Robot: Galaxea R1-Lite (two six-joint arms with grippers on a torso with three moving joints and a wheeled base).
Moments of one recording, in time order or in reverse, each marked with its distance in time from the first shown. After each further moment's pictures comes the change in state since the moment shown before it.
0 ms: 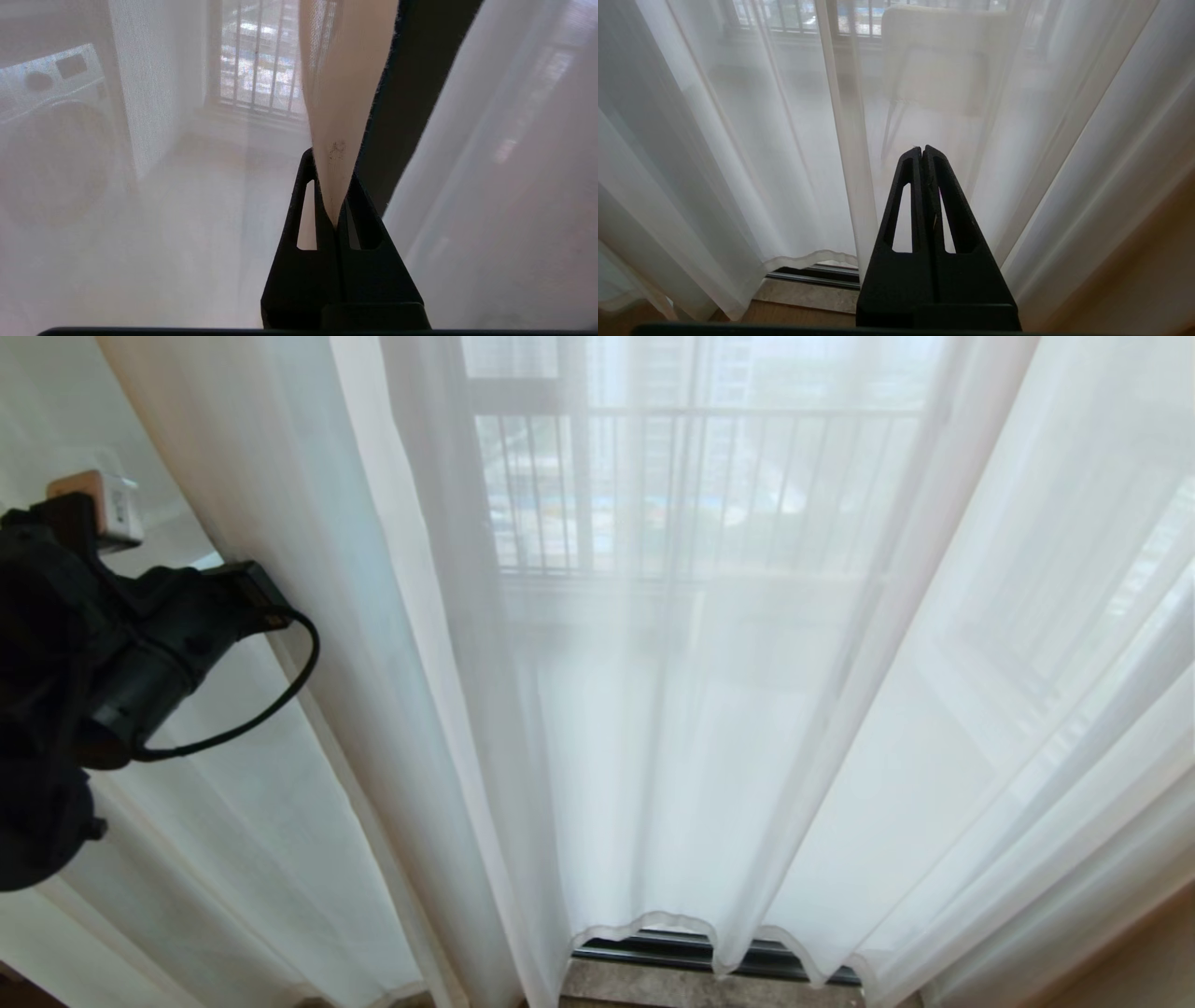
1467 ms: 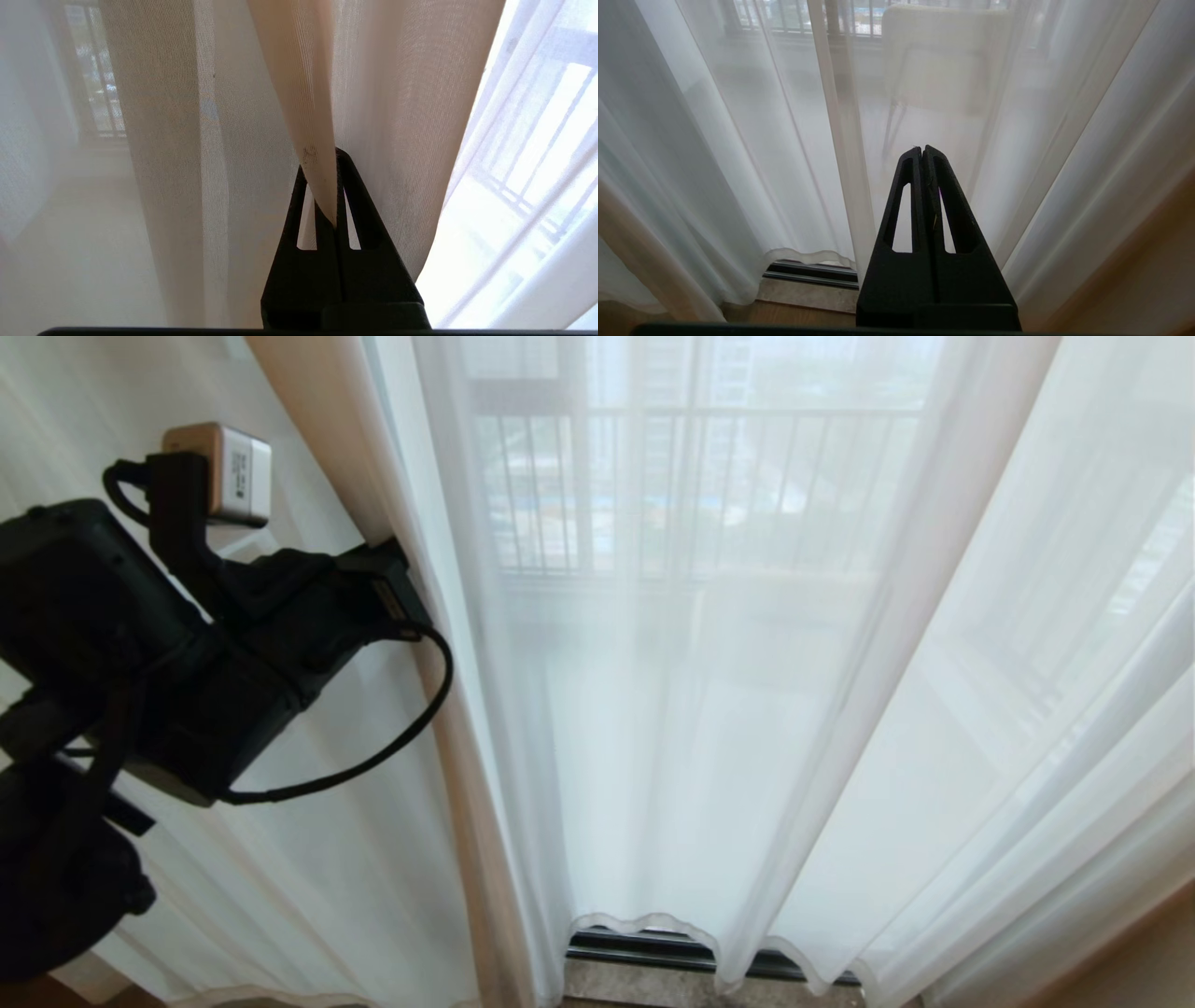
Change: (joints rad) left arm -0.439 -0.079 0.007 0.000 0.097 0.122; right arm 0.000 0.000 0.000 0.000 0.000 0.000
